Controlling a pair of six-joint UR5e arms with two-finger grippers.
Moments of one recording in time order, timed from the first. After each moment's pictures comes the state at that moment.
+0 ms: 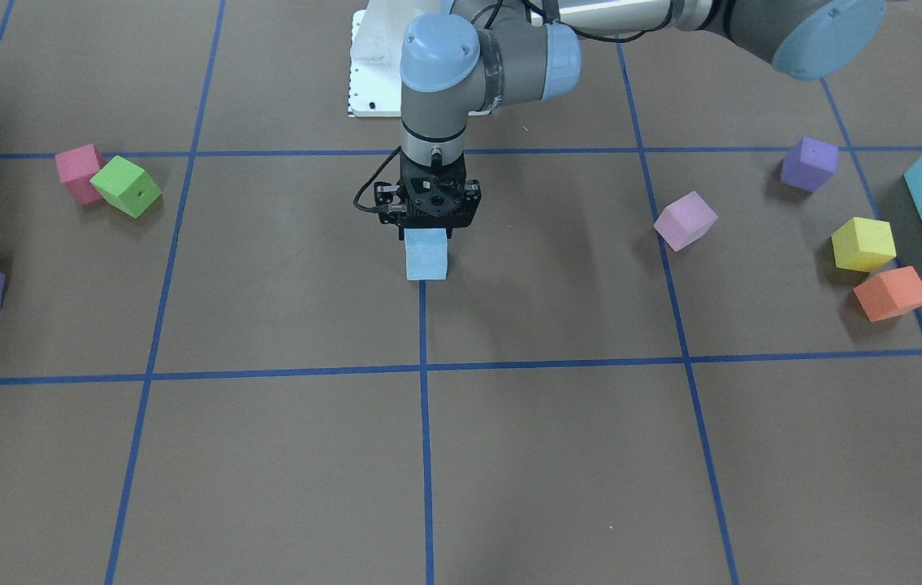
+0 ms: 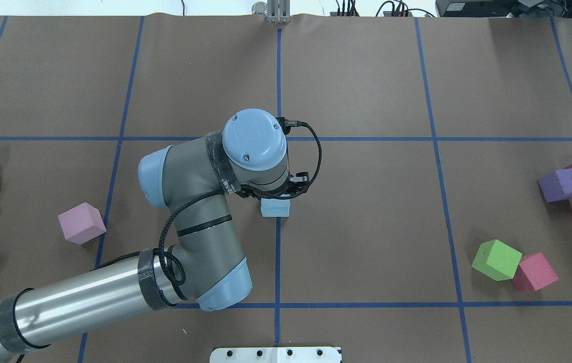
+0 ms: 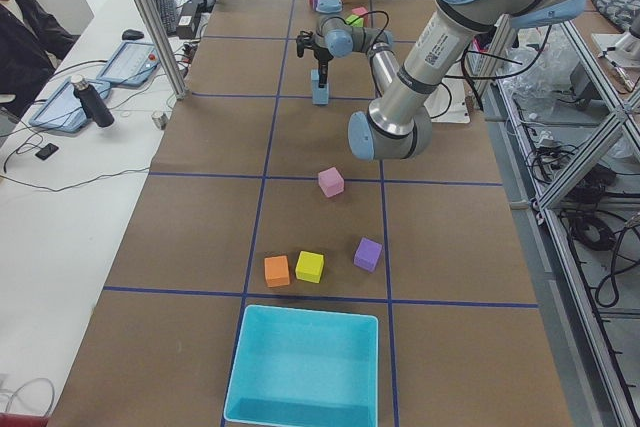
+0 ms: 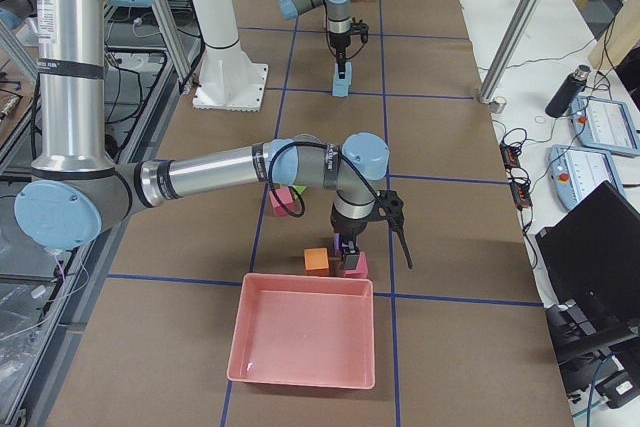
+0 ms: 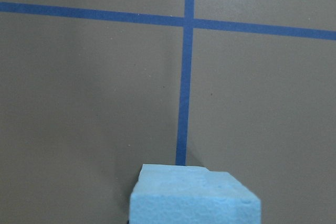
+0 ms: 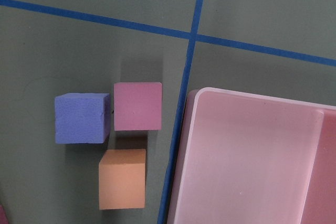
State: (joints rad) left arm -0.46 -2.43 -1.56 -1.58 -1.81 -1.32; right arm 1.53 -1.63 1.86 -1.86 2.24 -0.16
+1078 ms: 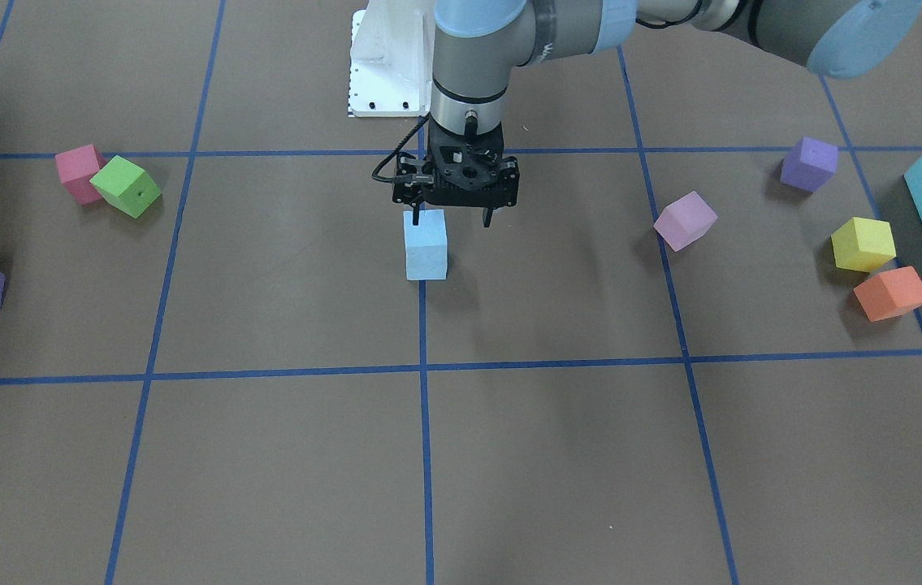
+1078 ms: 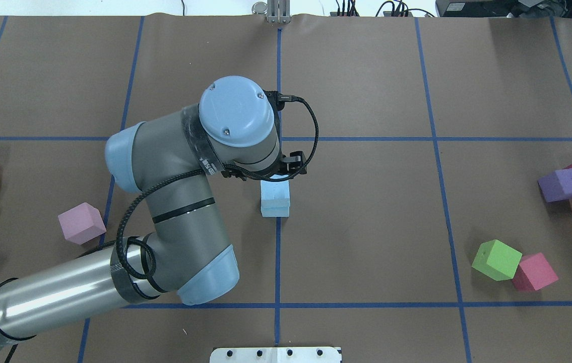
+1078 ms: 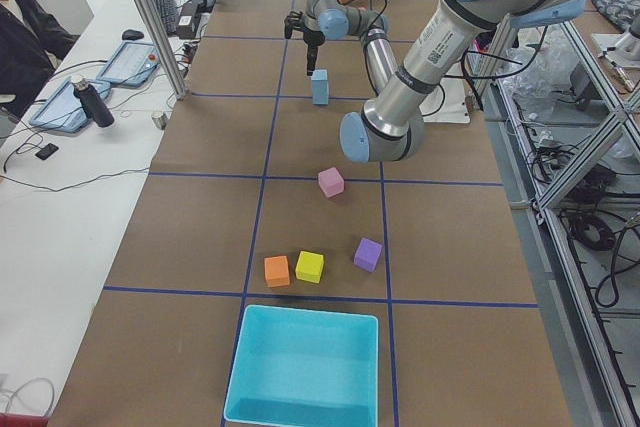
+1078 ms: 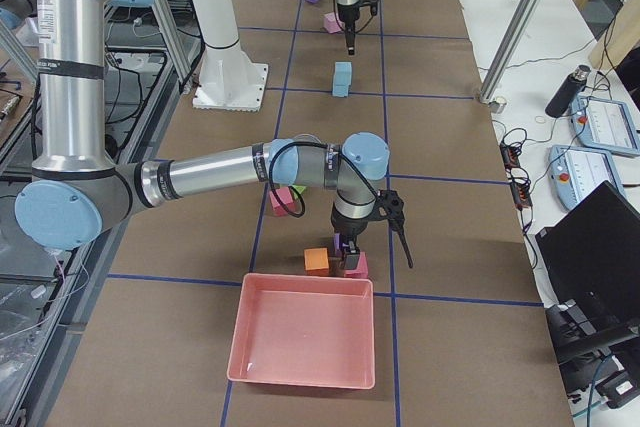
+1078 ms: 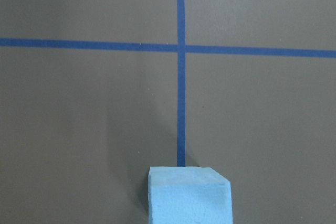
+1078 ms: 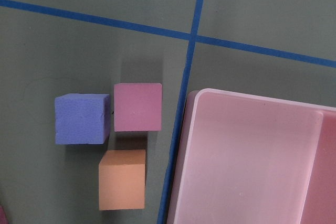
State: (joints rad) left arm -0.61 -2.38 -1.75 -1.43 -1.90 -1.13; right arm 1.53 -1.63 1.86 -1.86 2.24 -0.17
